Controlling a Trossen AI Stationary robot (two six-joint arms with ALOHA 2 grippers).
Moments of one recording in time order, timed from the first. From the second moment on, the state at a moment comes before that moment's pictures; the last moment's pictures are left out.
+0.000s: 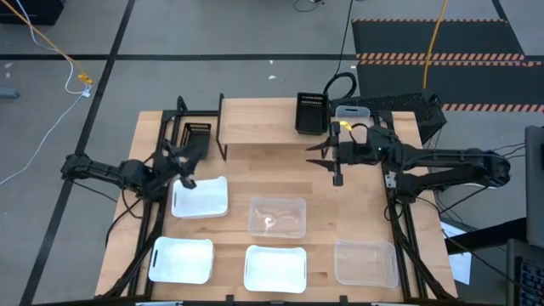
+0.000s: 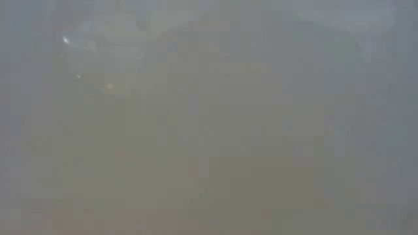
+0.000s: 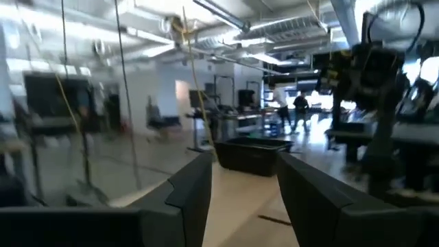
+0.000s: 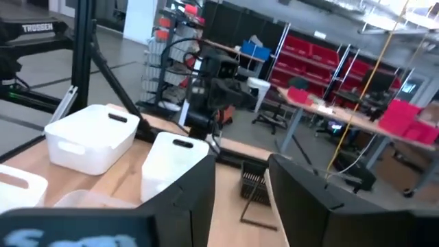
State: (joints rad) left arm -0.22 0.18 0.03 0.55 -0.72 0.26; right arm -0.19 0.97 0.65 0.32 -0.24 -0.29
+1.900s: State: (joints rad) left arm 0.23 1.02 0.42 -0.63 -0.54 -0.40; right arm -0.10 0.96 0.57 0.36 -0.24 -0.25
